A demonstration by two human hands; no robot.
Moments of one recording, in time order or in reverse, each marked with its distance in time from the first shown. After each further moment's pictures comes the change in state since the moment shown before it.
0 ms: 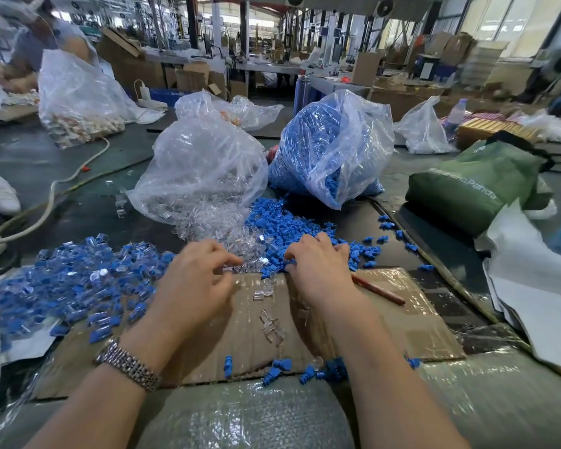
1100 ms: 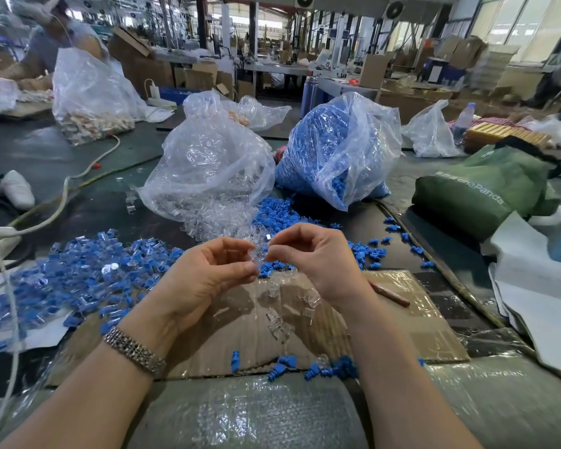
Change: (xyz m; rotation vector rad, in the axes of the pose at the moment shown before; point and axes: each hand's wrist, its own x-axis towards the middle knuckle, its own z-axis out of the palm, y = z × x) left_hand 0.006 -0.010 -0.004 -1.375 -0.197 -0.418; right_hand -0.018 -0.006 -0.017 1.268 0.044 -0.153
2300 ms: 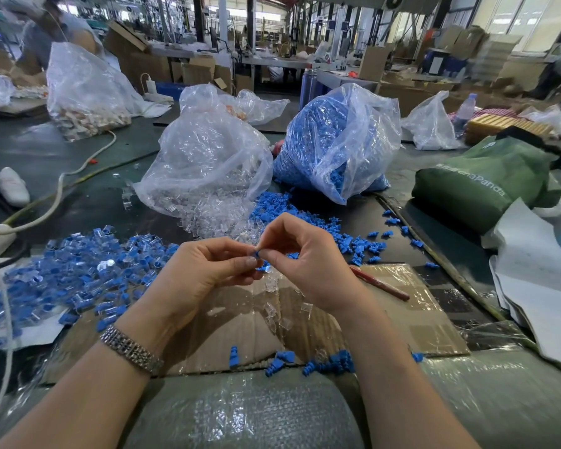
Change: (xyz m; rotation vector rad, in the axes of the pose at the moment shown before) left_hand -0.010 0.005 0.010 0.204 -0.025 0.076; right_hand -0.006 0.001 0.004 -0.264 -0.085 -0.200
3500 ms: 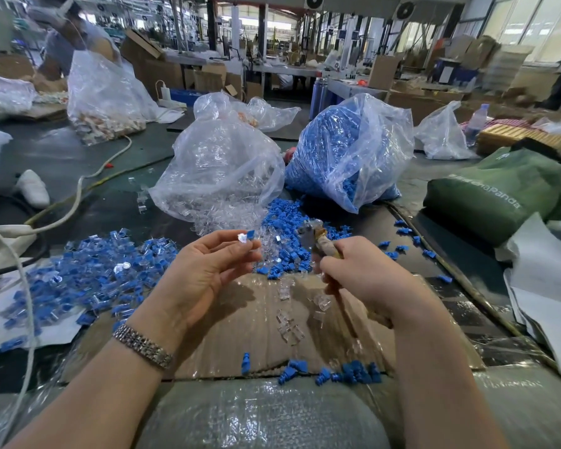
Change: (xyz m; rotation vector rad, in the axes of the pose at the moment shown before) left_hand 0.009 0.000 -0.015 -0.409 0.127 -0.051; right_hand 0.001 -0.024 -0.042 -0.318 -0.153 0.606
